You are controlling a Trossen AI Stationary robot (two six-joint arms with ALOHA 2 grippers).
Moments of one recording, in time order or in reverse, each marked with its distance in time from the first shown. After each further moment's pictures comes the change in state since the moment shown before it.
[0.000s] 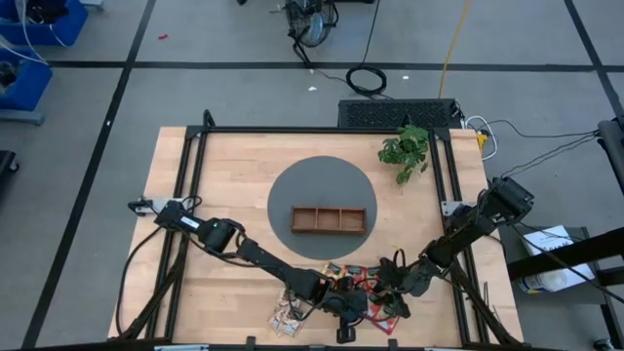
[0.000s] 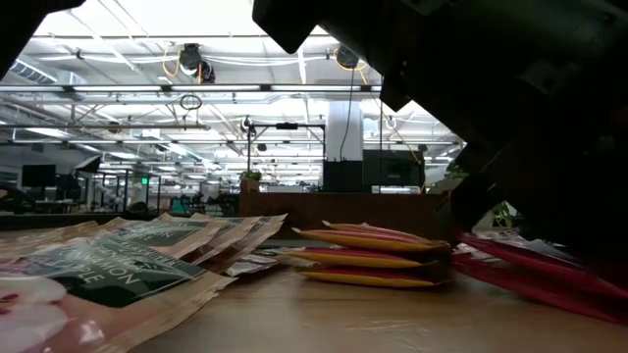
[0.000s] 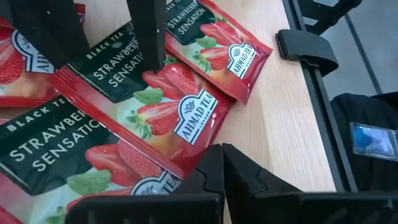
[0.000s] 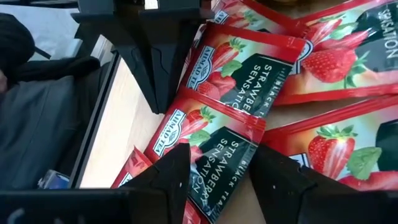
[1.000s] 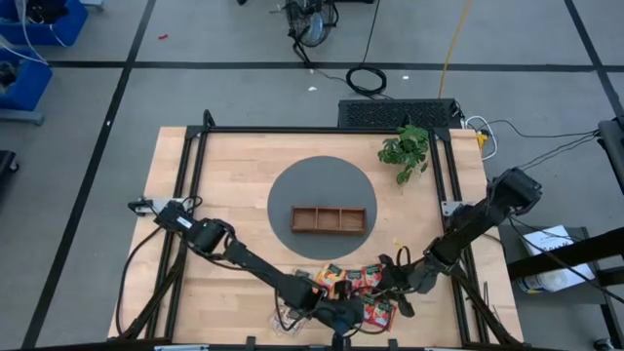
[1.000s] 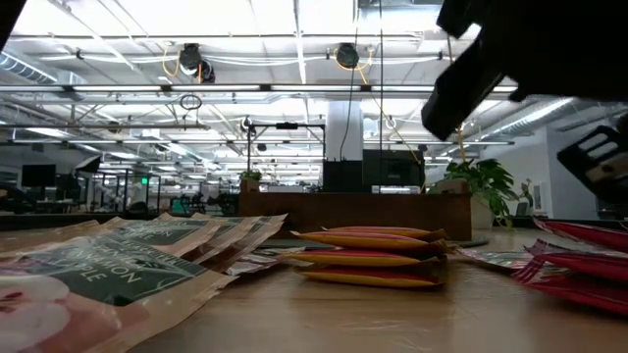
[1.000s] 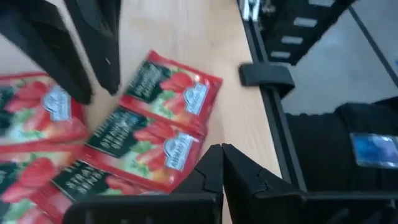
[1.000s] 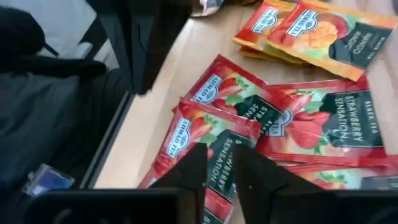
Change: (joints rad) left arm -0.063 -0.085 -0.001 -0.038 -0.138 0.068; right arm 0.006 -0.114 -0.001 -0.031 0.056 -0.162
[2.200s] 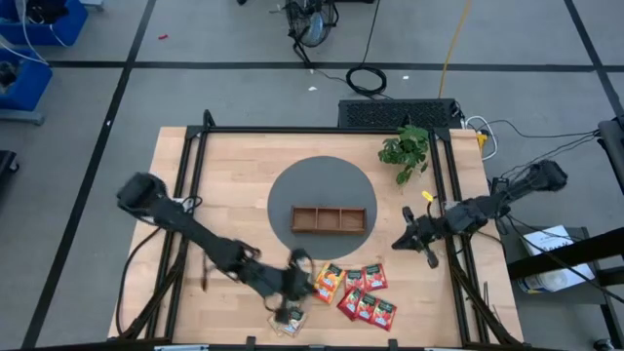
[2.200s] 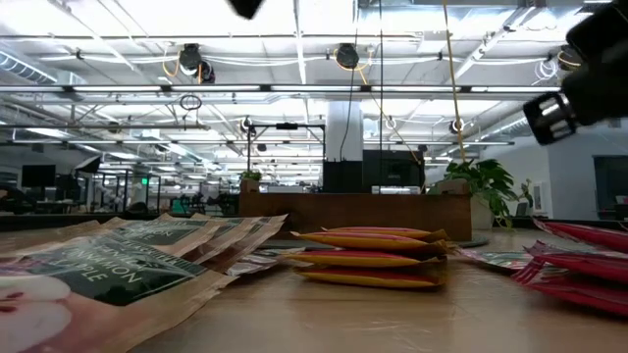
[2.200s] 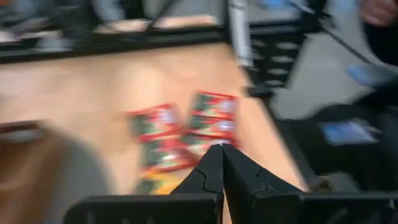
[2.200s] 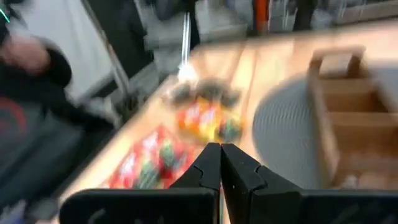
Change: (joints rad) left arm -0.036 -0.697 -0.804 0.328 -0.071 0.241; right arm -0.304 -1.159 -0.339 -0.486 -0.150 -0.368
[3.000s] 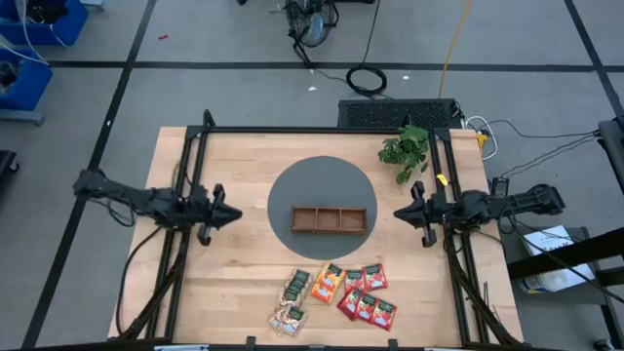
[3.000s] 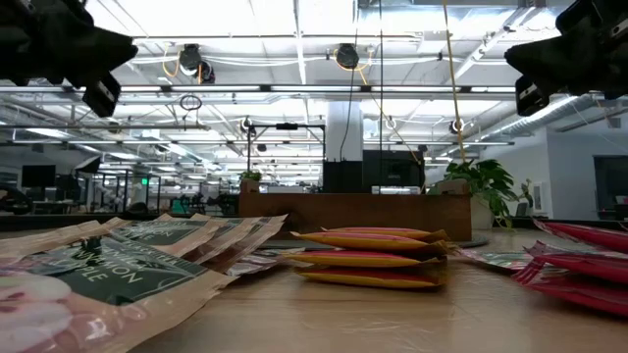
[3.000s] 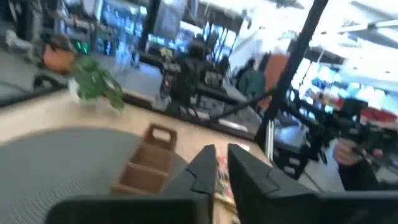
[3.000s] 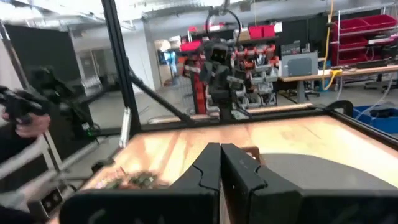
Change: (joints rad) left arm 0.222 -1.529 -1.129 0.116 -0.013 -0.154; right arm -0.282 -0.323 -0.039 0.032 0.045 -0.153
